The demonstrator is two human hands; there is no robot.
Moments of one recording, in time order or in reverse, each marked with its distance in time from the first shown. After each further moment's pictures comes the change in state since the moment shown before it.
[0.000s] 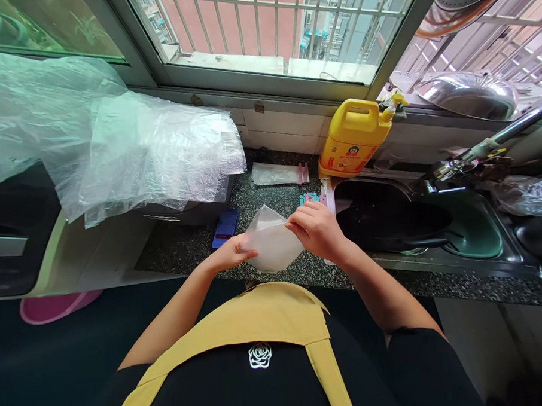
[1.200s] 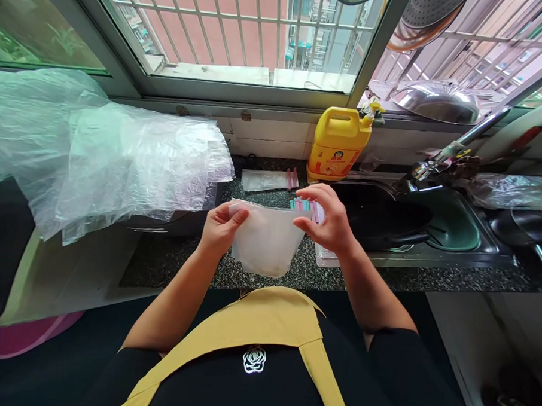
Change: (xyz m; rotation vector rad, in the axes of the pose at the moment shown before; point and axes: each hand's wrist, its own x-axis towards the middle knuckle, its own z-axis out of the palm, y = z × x) left_hand 0.043 0.098 -0.008 -0.497 0.434 0.206; right_hand -0.007 0.011 -0.017 0.326 0.341 0.332
